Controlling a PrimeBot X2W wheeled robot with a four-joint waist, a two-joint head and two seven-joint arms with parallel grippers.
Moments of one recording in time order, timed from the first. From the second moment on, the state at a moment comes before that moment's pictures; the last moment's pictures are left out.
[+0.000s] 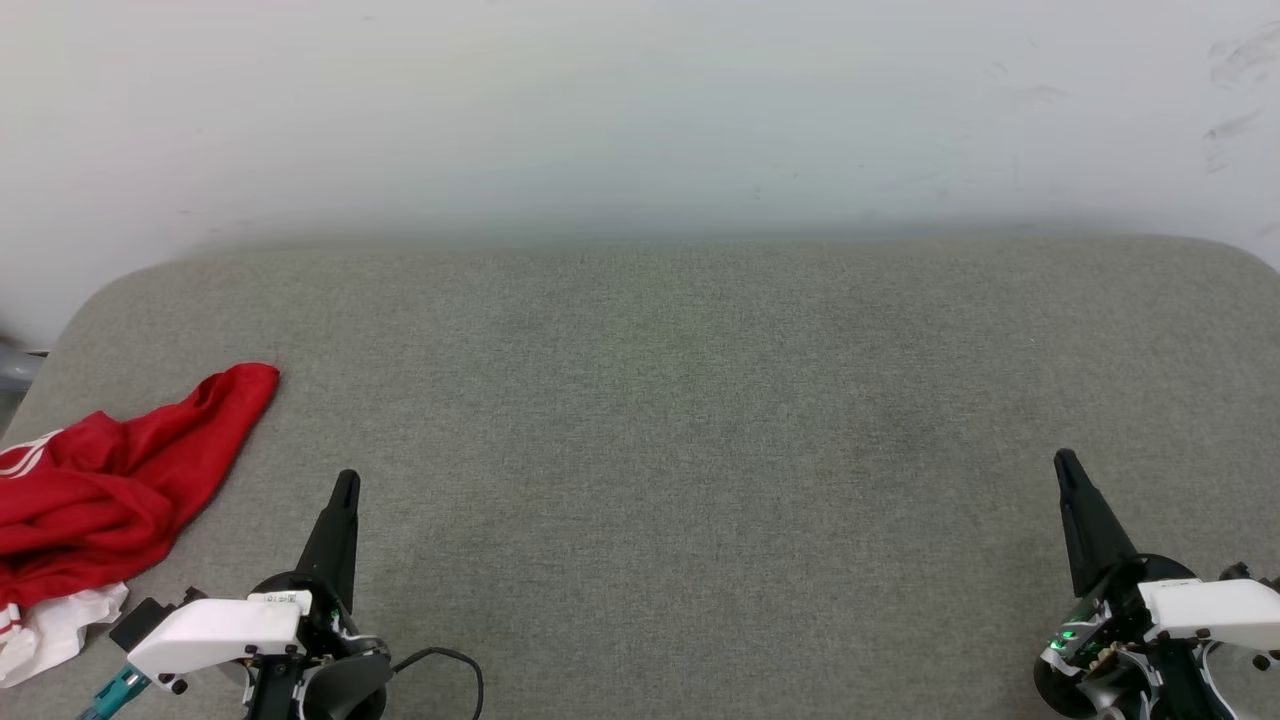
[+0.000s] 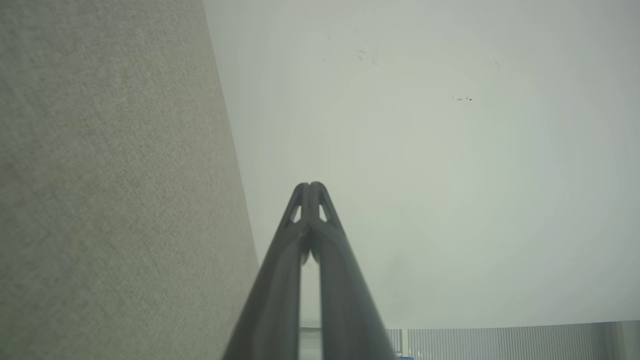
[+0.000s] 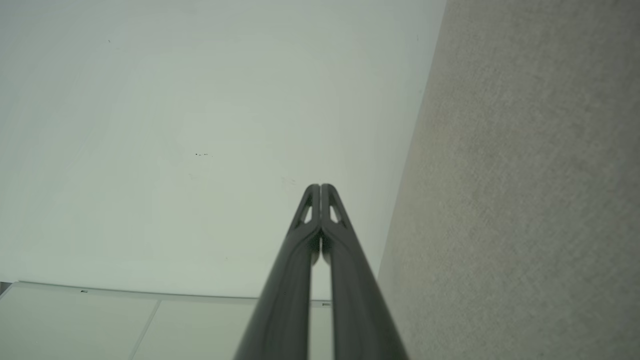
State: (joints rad) left arm -0.11 0.05 0.11 0.25 -1.61 -0.13 0.11; right arm -0.10 -0.05 -0.11 0.25 1.62 0.13 0.11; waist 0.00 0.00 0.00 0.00
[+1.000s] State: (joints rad) left arm -0.07 0.05 0.10 0.27 -1.61 -0.13 0.11; right arm -0.07 -0.05 -0.11 0.27 1.62 0.13 0.10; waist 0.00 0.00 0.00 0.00
